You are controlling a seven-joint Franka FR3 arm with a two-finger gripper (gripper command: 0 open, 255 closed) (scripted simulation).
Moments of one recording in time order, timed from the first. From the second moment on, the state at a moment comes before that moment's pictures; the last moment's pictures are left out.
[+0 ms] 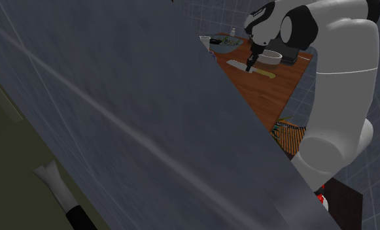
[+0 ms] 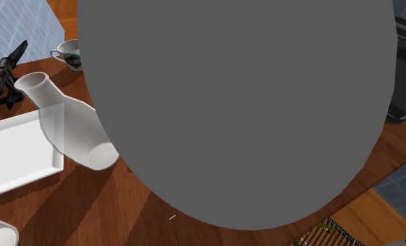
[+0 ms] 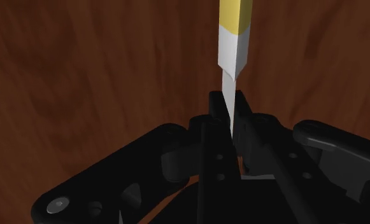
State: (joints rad) arm -0.26 0.45 -0.65 -1.62 0.40 2.04 -1.10
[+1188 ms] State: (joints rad) arm -0.26 0.42 -0.67 -1.51 0.36 1.90 -1.07
